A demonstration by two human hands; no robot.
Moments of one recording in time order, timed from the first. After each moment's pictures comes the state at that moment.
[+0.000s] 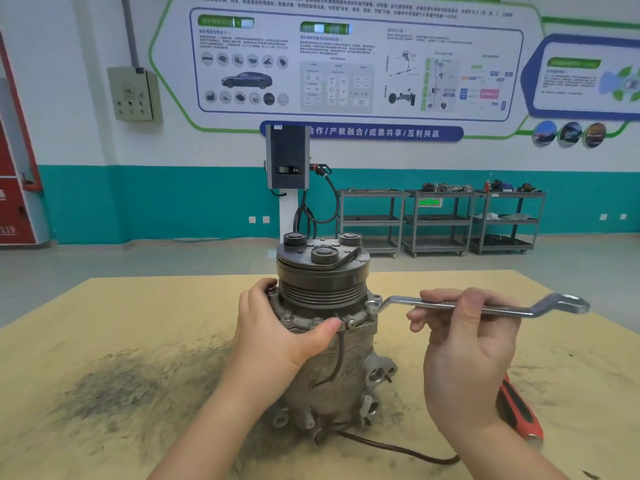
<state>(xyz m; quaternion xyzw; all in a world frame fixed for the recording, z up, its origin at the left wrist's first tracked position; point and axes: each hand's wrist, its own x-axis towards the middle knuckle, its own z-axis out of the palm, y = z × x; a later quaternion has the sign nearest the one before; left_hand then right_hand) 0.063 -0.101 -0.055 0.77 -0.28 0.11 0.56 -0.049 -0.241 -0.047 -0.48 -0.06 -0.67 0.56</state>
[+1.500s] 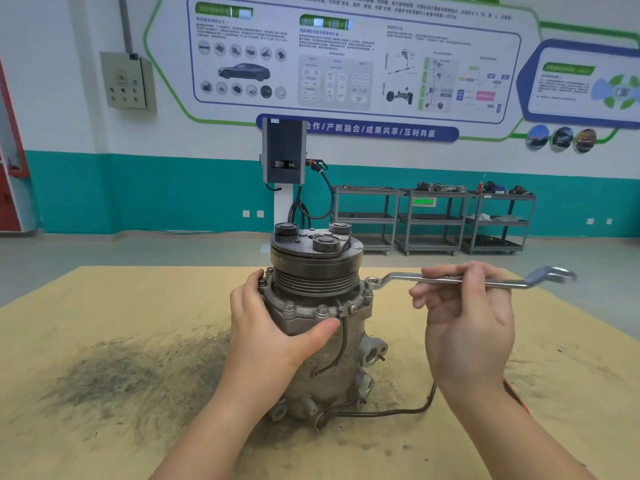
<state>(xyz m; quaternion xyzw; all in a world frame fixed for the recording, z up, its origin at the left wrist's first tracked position) 0.060 -0.096 -0.072 0.75 -0.28 0.12 0.59 -0.054 -0.252 -0.033 -0.47 -0.05 -0.59 0.65</state>
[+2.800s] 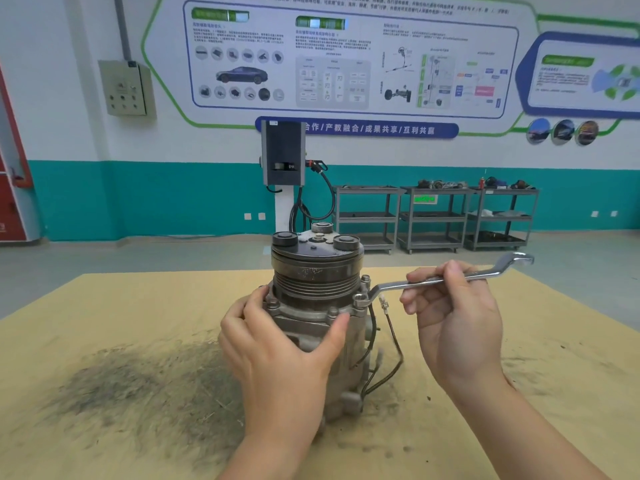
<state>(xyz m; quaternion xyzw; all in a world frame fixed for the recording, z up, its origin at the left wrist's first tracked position) 0.011 -0.115 -0.069 0.76 -0.19 0.30 0.54 -0.054 -0.258 -0.027 -0.43 -0.04 -0.50 0.75</state>
